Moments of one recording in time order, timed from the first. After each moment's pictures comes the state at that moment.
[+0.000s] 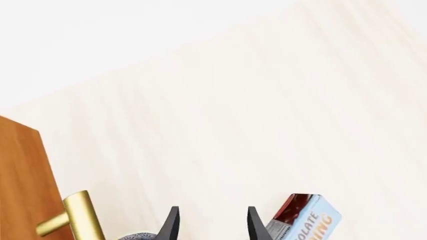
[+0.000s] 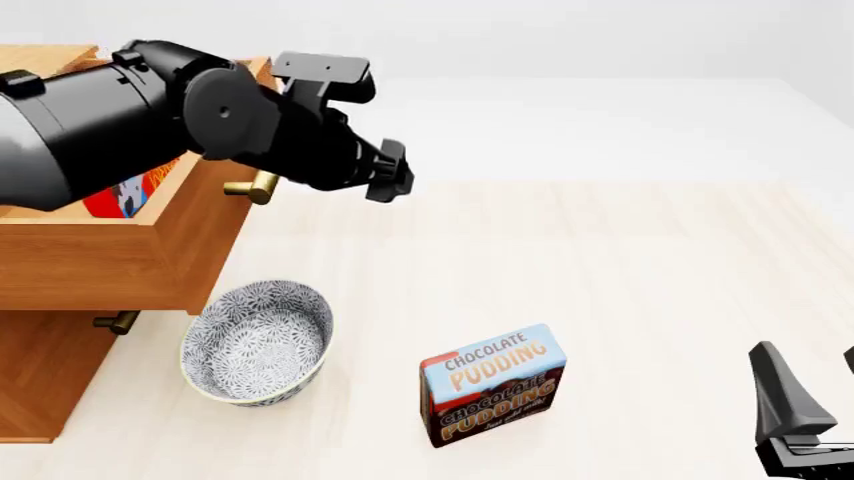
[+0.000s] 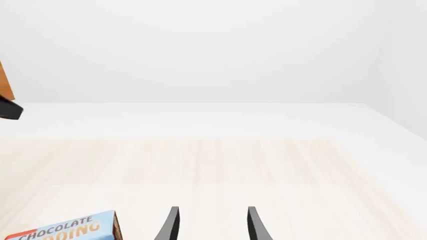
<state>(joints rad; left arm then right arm) -0.58 1.56 -1.40 0.67 -0.14 0.00 0.01 0.00 0.00 0.00</state>
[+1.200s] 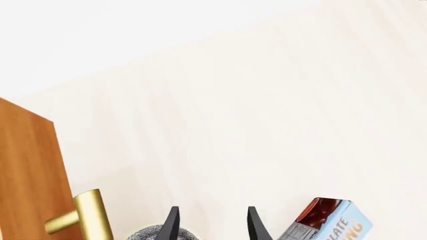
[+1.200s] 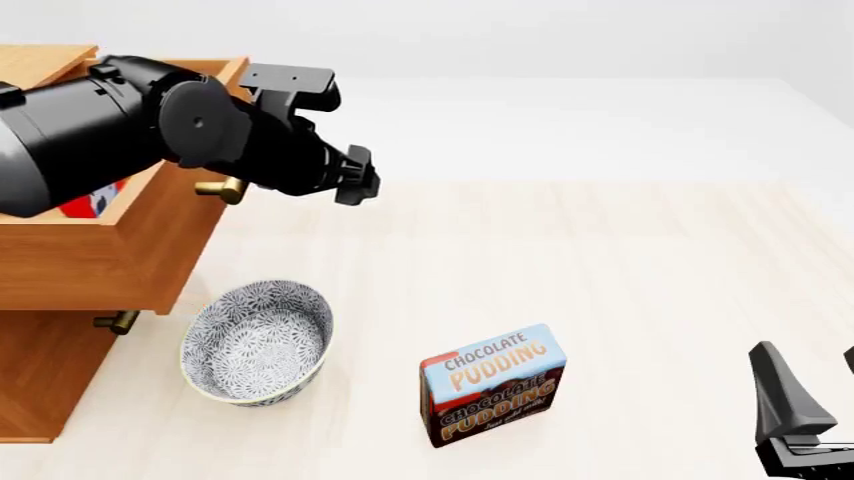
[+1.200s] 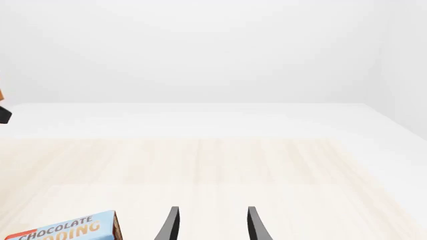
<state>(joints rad) -0.49 1.54 -1.34 0.64 -0.13 0.00 0.01 0.00 0.00 0.00</state>
